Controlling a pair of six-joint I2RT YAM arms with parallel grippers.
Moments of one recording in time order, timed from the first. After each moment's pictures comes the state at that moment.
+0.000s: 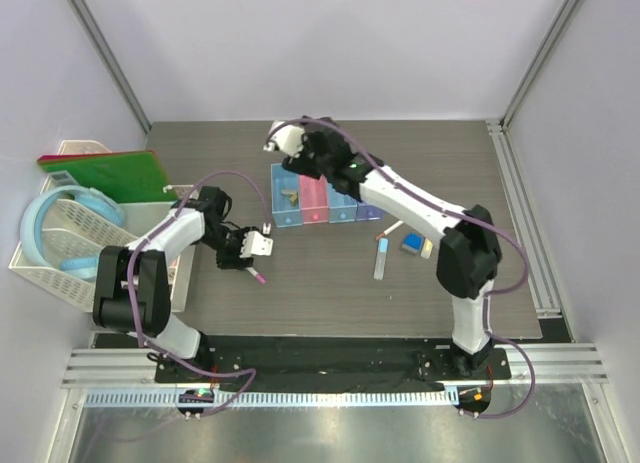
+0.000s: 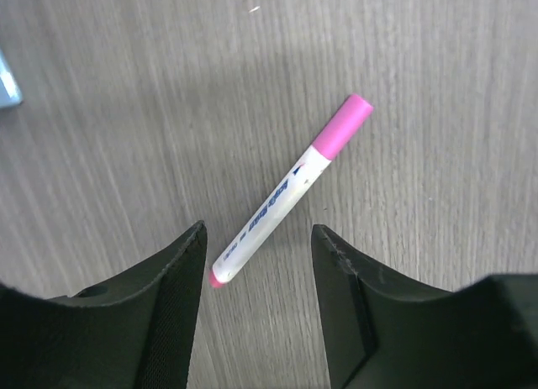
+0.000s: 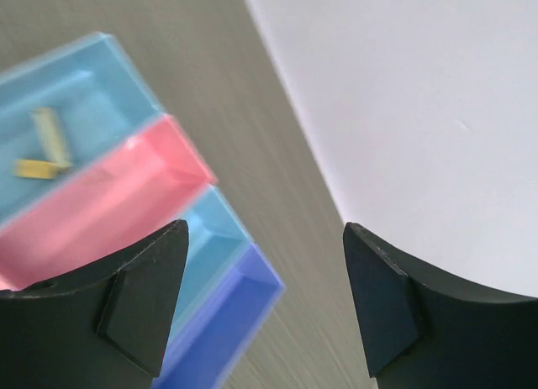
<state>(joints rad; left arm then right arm) -0.13 1.53 0.91 -0.82 0.54 1.57 0.75 1.97 1.77 -0.25 0.26 -0.75</state>
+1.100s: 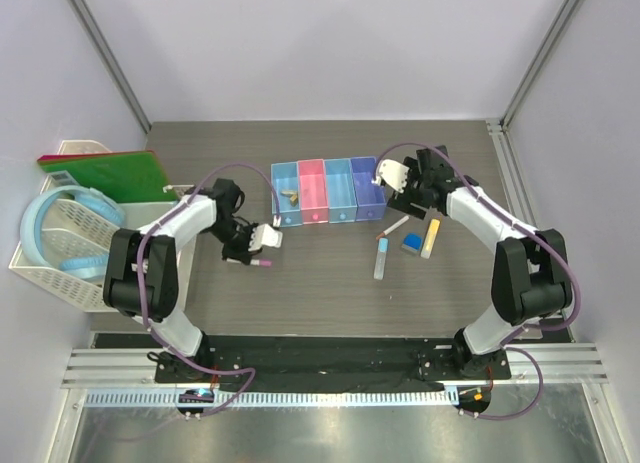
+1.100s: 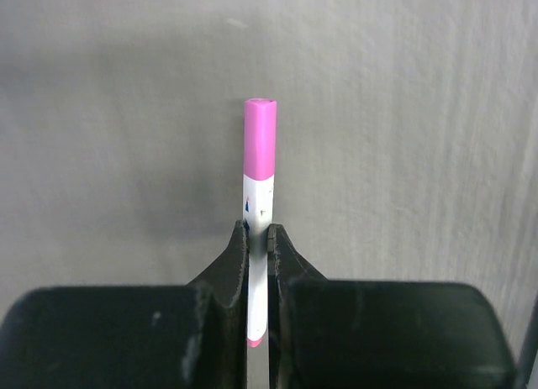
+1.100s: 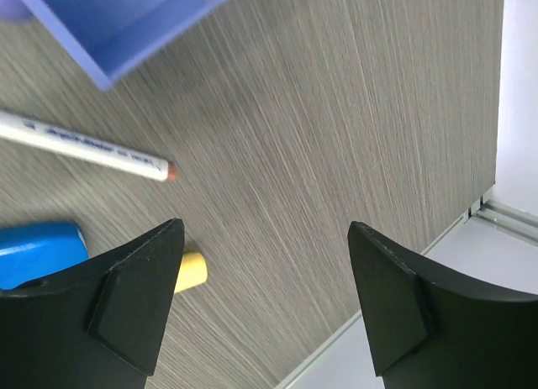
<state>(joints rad) -0.21 1.65 1.02 -0.97 0.48 1.48 0.25 1.60 1.11 -0.34 -0.02 -1.00</state>
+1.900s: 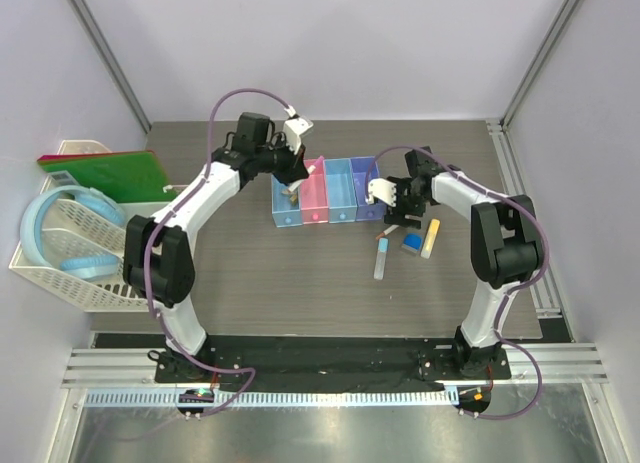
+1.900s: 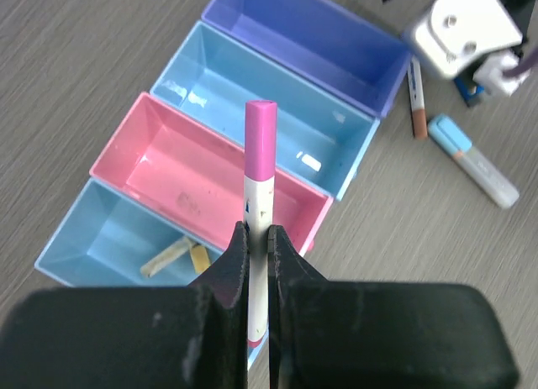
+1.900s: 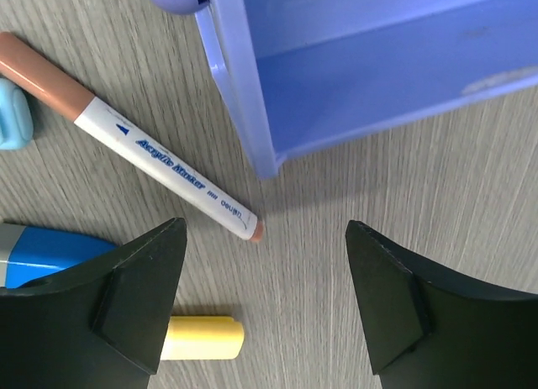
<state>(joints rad) -0.36 1.77 1.48 -0.38 0.57 0.31 0.22 1.86 1.26 -0.57 -0.22 -1.26</state>
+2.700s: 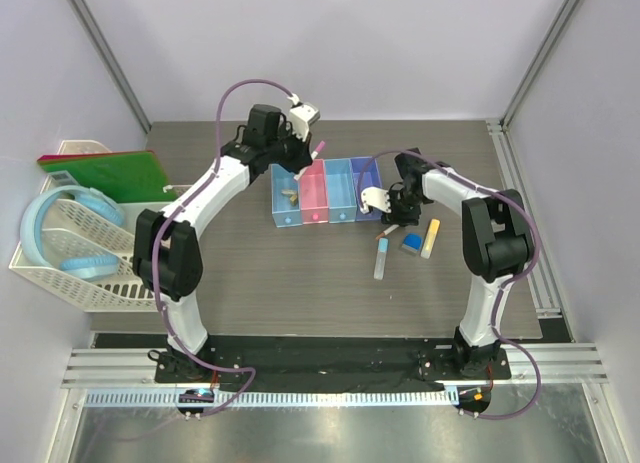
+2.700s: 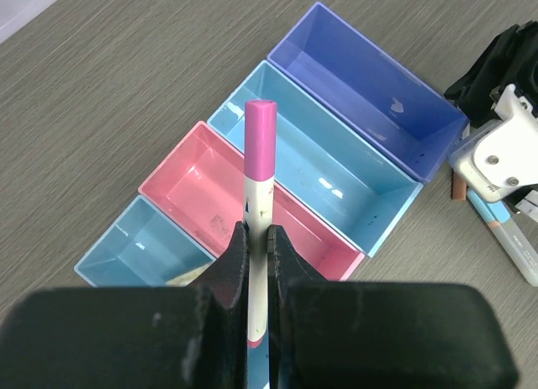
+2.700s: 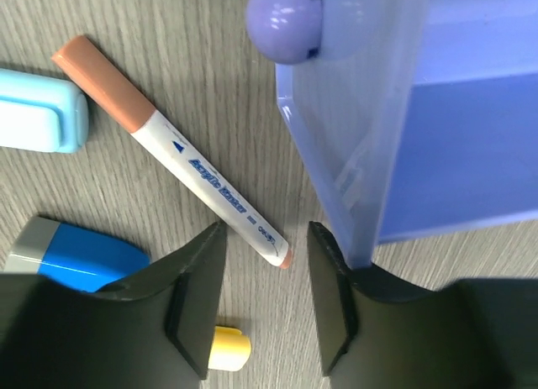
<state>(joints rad) -0.41 1.85 1.61 -0.33 0.37 0.16 0.26 1.94 1.33 -0.69 -0.22 -1.36</state>
